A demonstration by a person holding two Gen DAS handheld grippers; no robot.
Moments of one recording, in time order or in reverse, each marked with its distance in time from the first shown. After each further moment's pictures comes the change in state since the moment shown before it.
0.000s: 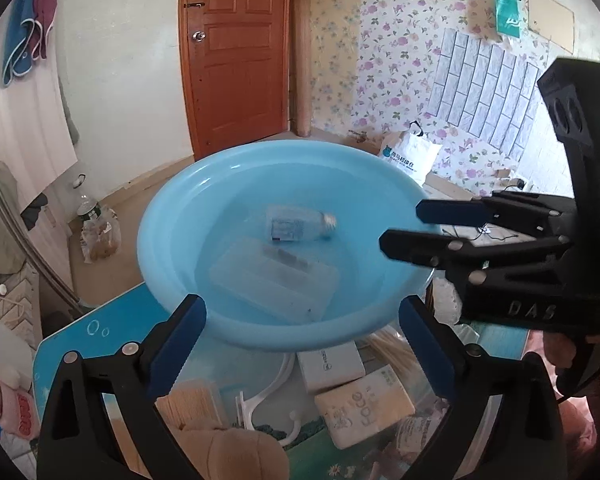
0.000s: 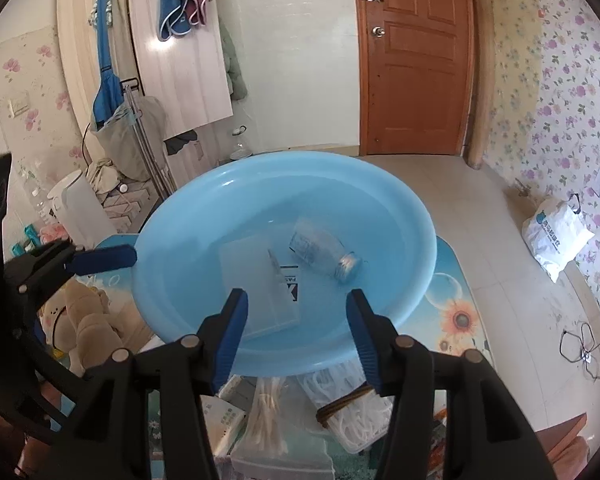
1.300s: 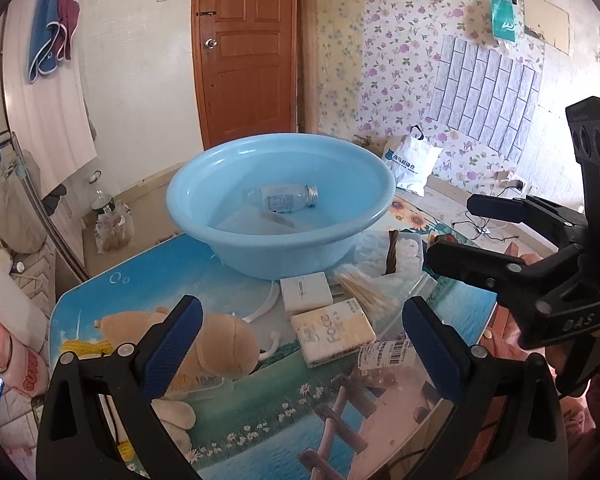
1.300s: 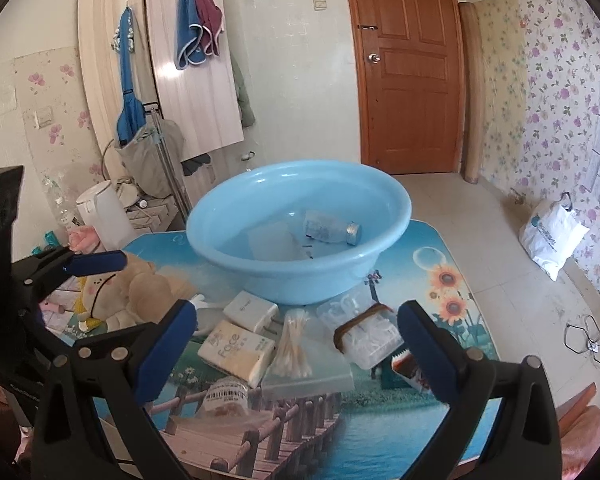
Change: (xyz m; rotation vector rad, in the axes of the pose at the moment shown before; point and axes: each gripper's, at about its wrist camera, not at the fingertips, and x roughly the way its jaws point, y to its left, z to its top) left arm -0.064 -0.024 -0.048 -0.014 -0.031 0.032; right arm -0.067 0.013 -0.059 0.005 -0.092 -0.004
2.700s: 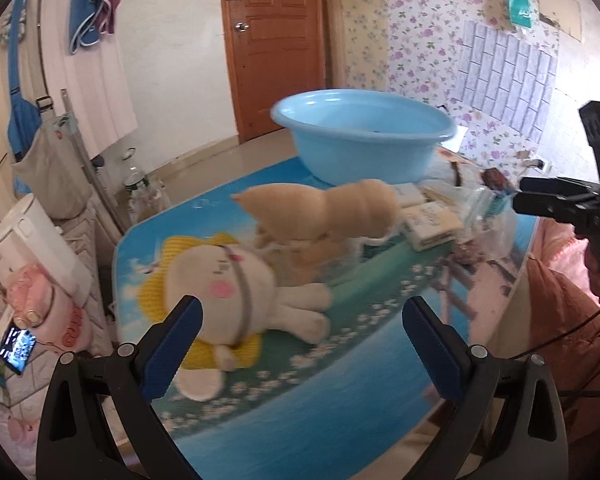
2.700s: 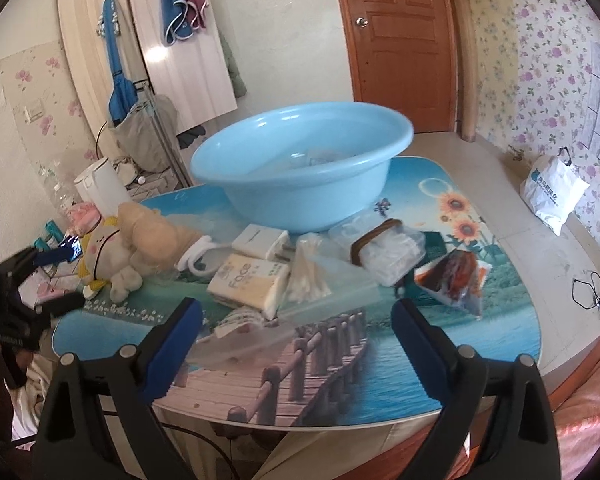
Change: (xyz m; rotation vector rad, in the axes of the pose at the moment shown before) left arm -0.047 0.093 -0.086 -0.009 0.053 0.095; right arm 0.004 0.011 -0.045 0.057 0.107 0.034
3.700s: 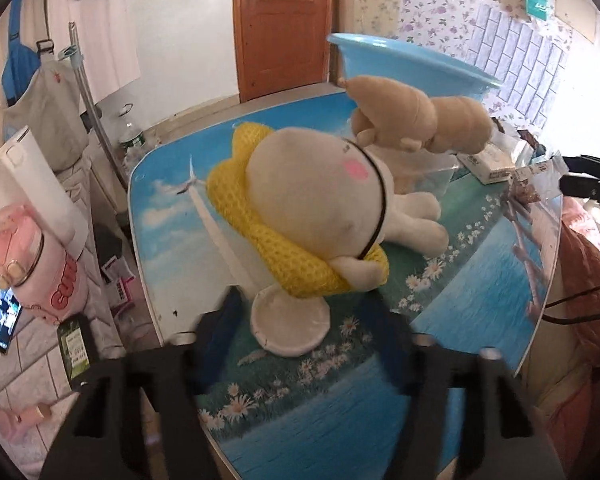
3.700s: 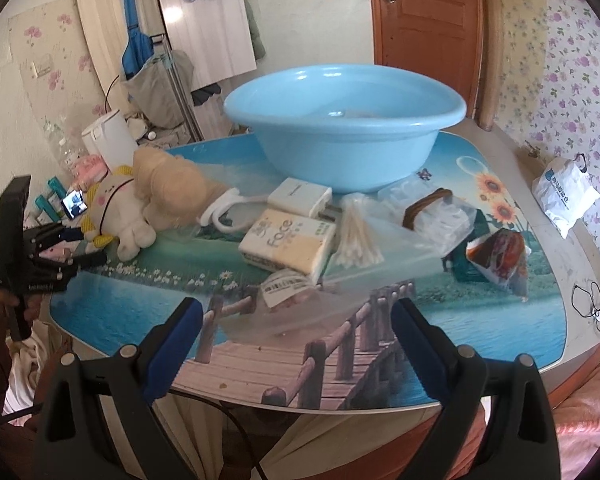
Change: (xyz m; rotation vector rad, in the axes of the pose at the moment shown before) left arm 0.043 0.068 -0.053 -0.027 0.123 -0.068; right arm 0.023 0.036 -0.014 -0.080 0.132 0.000
